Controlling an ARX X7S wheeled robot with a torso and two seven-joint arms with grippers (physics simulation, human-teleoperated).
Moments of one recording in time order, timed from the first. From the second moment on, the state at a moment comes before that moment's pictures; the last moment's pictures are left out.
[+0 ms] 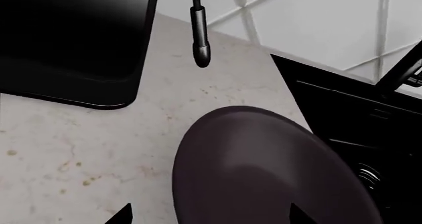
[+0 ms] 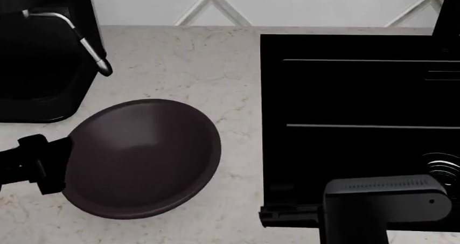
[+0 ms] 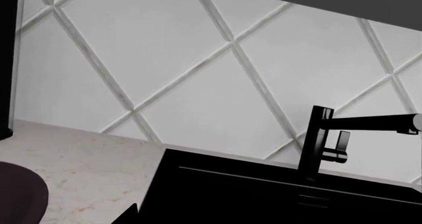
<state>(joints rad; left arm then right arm) -0.70 -0.41 -0.28 0.27 -1.54 -1.40 -0.82 0.24 0.31 -0.15 -0.51 0.14 0.51 0.22</state>
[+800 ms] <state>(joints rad) -0.72 -0.40 -0.07 0.07 -1.23 -1.22 -0.55 0.24 0.32 -0.15 -0.50 0.15 0.51 0.24</state>
